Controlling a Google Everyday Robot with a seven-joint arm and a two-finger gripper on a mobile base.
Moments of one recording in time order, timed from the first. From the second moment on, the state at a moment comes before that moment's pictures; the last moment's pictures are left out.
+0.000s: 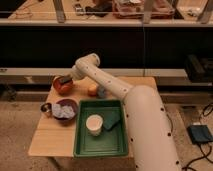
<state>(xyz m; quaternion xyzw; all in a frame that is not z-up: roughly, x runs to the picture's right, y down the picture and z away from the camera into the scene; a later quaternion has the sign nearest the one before) -0.201 -0.095 0.952 -0.04 -0.26 -0.18 0.95</state>
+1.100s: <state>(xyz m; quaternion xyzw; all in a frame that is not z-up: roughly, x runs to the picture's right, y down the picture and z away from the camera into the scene) -0.274 -0.121 0.989 -0.05 -0.30 -0.22 0.93</state>
